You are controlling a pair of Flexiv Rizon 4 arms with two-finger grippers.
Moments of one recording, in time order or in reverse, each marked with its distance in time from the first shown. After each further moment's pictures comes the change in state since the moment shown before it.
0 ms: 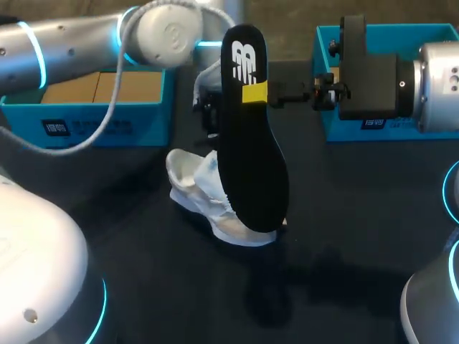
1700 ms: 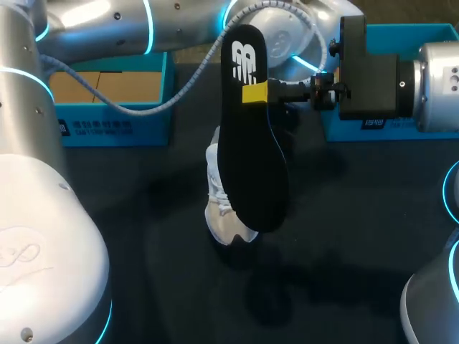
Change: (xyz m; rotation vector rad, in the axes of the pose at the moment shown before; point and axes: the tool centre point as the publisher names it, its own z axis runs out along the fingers) left arm -0.063 0.003 0.001 -0.355 0.353 0.543; right arm 0.000 0.000 0.000 0.000 0.000 0.000
